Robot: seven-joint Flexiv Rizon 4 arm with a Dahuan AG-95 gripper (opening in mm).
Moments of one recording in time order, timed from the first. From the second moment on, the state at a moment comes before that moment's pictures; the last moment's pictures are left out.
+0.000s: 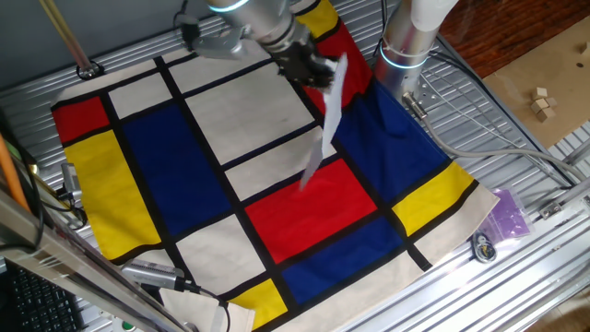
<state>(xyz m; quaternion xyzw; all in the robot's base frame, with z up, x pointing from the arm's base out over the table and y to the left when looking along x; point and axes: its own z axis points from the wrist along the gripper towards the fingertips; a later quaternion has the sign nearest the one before) 0.335 0.105 0.313 0.35 -0.90 -0.14 0.21</state>
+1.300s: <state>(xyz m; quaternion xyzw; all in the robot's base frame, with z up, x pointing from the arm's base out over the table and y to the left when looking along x) 0.368 0.035 0.220 0.51 -0.85 0.02 0.11</state>
